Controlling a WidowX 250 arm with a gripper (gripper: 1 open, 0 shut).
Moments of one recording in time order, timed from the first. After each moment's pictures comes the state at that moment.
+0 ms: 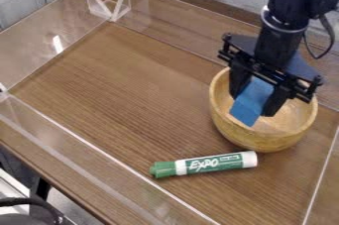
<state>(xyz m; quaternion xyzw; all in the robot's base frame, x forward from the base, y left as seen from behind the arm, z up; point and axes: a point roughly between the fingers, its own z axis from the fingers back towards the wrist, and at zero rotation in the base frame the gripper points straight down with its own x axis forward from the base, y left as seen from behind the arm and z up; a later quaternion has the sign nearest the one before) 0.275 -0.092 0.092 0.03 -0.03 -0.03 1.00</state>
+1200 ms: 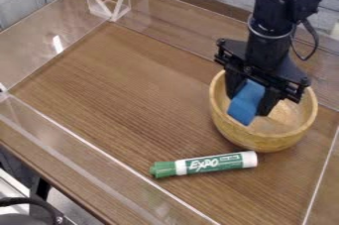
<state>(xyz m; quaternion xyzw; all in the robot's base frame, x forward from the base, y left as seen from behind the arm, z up) 0.287 -0.077 0.079 0.00 -0.05 -0.04 1.00</state>
